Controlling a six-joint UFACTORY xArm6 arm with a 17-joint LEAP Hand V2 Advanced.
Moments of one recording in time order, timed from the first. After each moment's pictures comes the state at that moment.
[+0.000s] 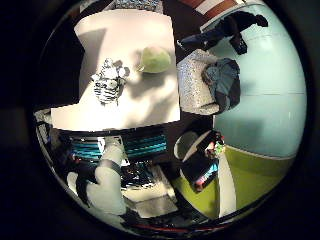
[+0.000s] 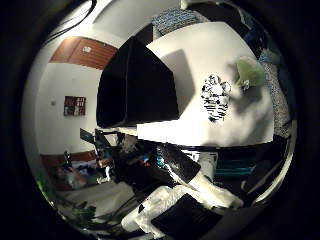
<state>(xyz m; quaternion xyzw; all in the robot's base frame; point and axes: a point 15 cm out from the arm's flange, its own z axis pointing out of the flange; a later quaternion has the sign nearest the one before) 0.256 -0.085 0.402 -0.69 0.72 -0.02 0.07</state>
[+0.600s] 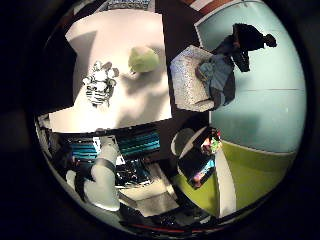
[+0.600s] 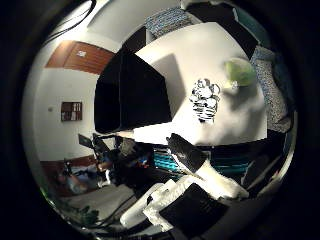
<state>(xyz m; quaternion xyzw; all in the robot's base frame) 0.268 -0.130 0.421 -0.66 0.75 -0.03 0.05</state>
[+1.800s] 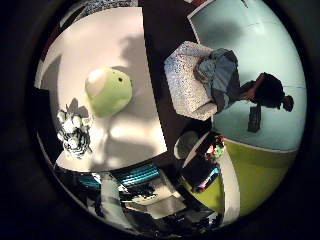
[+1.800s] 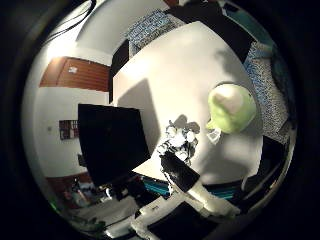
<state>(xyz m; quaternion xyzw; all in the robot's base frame) 0.428 -0.236 0.305 -0.62 0.78 -0.03 0.05</state>
